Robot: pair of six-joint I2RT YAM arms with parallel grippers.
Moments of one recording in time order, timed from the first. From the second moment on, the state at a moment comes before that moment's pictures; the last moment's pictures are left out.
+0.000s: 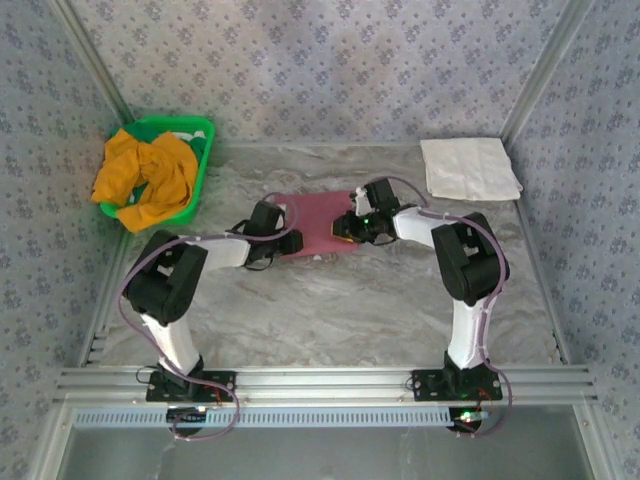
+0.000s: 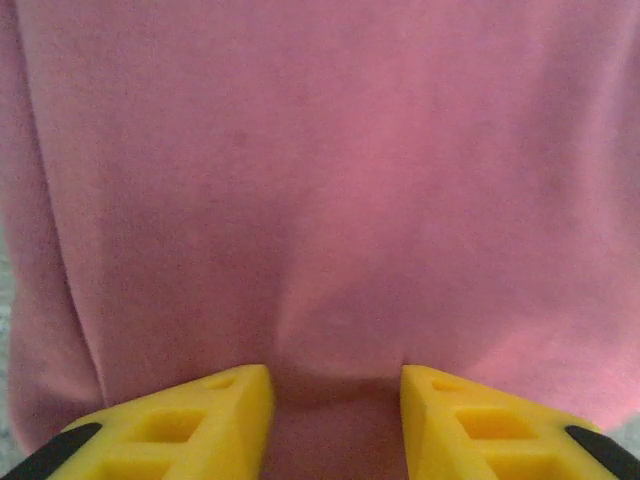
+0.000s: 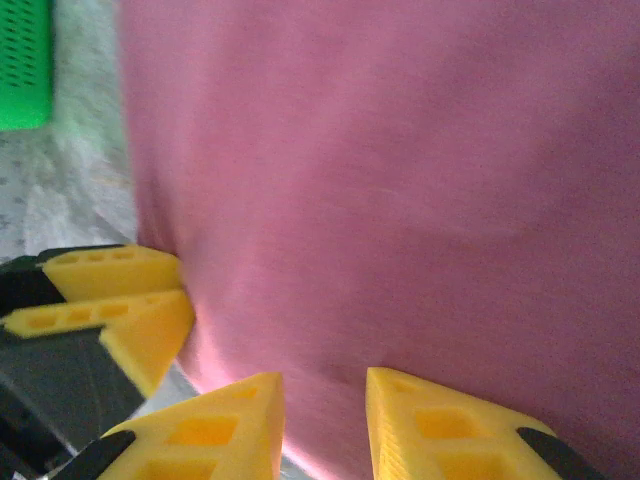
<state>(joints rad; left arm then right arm) -0.50 1.81 0.91 0.06 0.15 -0.54 0.40 1.96 1.17 -0.14 -0.57 0.54</state>
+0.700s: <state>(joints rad) -0.48 1.88 1.13 -0.07 0.05 -0.46 0.34 1.93 1.36 -0.31 -0.38 0.48</state>
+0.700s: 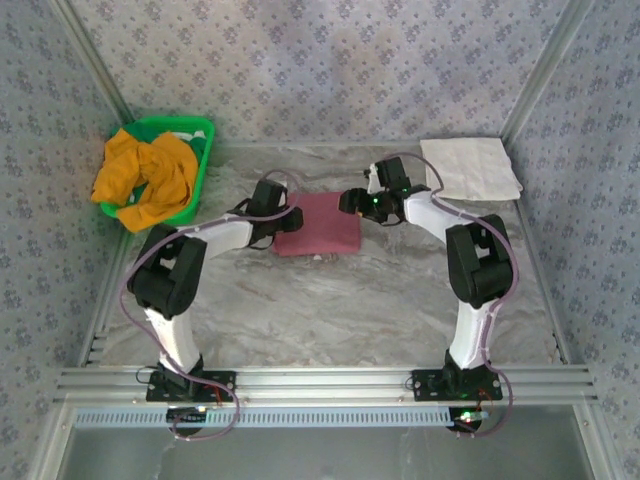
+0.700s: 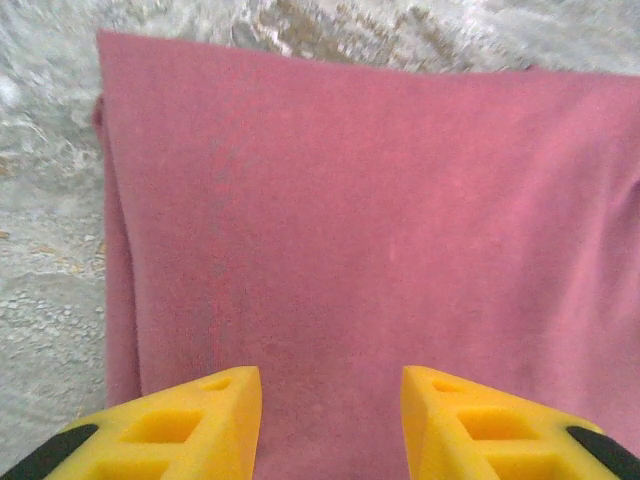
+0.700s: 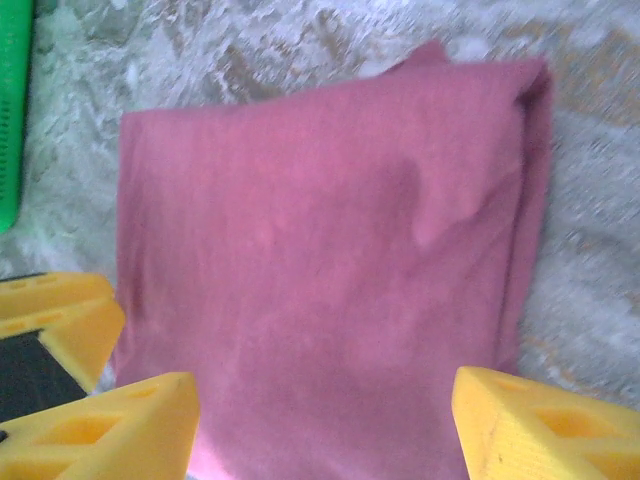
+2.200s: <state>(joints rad) -0.45 1.92 1.04 0.10 0.04 -0.49 0.41 2.25 1.59 -0.27 -0.53 0.58</state>
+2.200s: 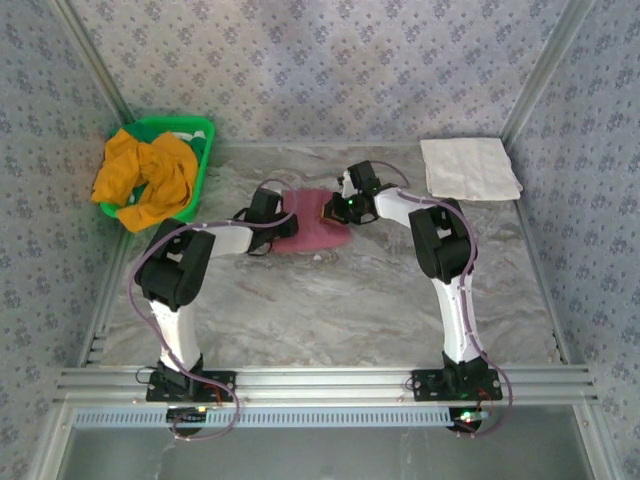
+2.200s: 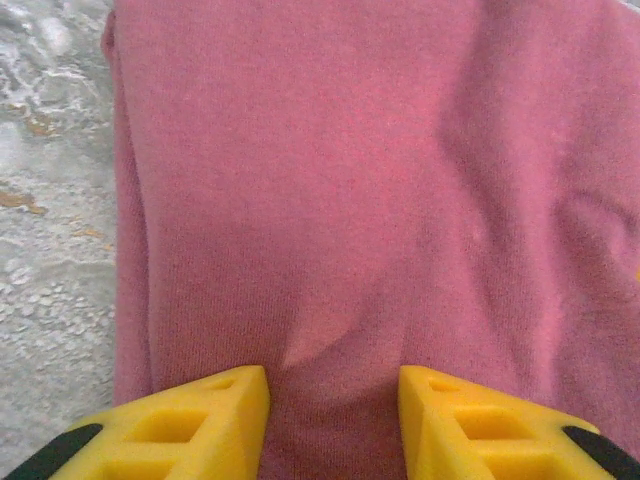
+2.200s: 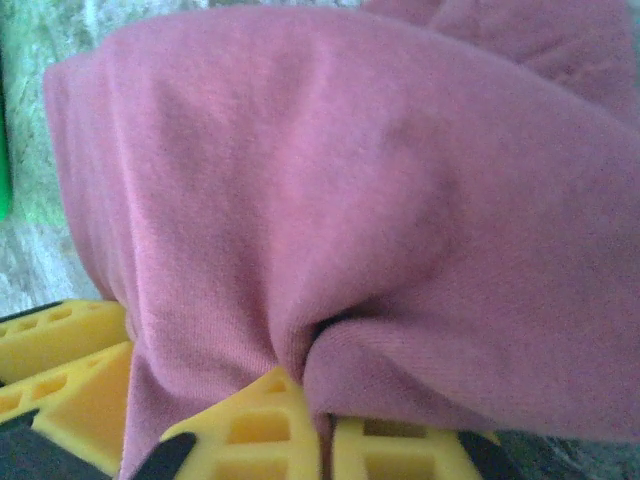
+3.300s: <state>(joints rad) -0.44 1.40 0.79 -0.04 -0.14 -0.51 0.00 2.36 2.38 -1.00 -0.45 0.08</state>
